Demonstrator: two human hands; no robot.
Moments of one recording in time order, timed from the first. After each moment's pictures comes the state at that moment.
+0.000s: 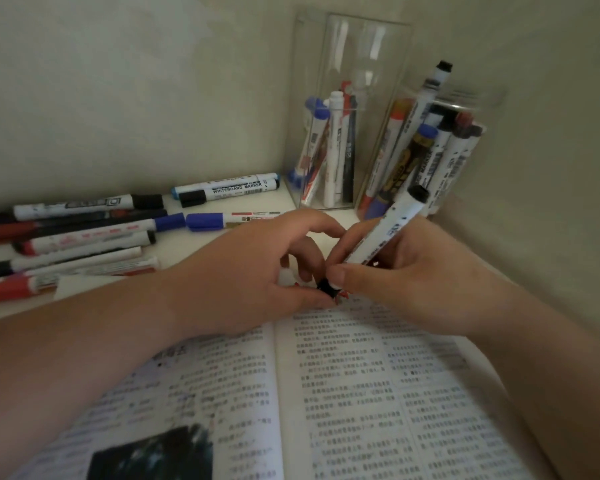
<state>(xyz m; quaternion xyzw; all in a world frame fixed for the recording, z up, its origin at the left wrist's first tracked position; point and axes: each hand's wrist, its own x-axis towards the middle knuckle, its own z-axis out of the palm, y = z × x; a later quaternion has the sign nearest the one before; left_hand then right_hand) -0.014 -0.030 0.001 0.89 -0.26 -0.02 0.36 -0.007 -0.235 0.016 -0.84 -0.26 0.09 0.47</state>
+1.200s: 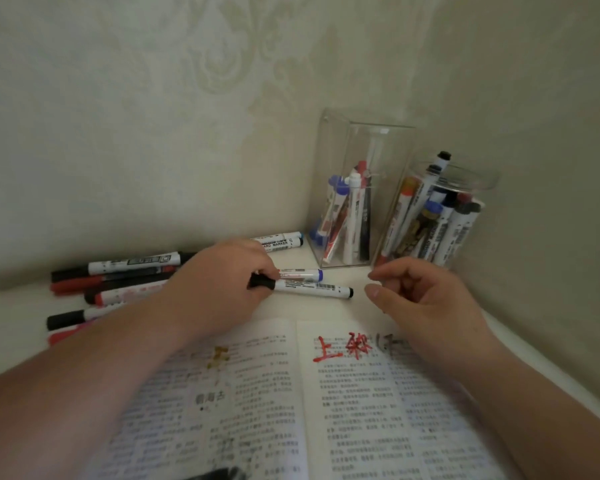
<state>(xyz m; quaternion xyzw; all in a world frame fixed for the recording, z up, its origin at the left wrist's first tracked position) 0.021 0.035 -0.011 0.94 -0.19 0.19 0.19 0.014 -0.236 -0.009 -0.79 -0.12 -0.07 0.59</state>
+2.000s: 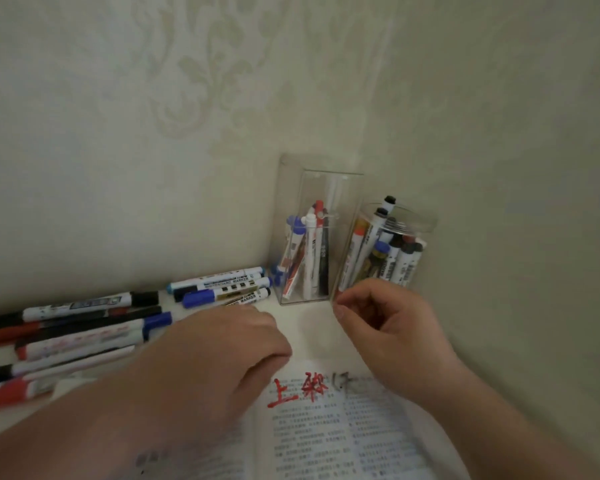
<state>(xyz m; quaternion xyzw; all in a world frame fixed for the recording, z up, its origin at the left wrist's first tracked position) -0.017 0.002 0.001 0.89 -0.37 0.22 0.16 0.000 -0.238 0.028 -0.86 -0.16 -0.15 0.47</state>
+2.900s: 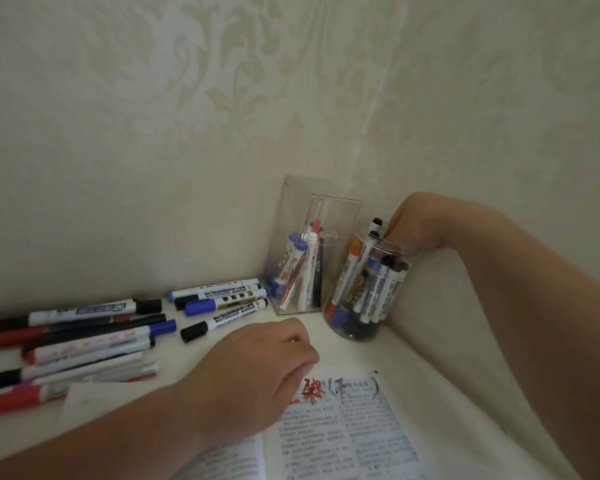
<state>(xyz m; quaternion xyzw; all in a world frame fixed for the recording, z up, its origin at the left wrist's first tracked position) -0.007 -0.024 -0.015 0.88 -0.36 0.20 0.24 0.088 -0.244 0.180 -1.00 0.03 0.01 -0.07</state>
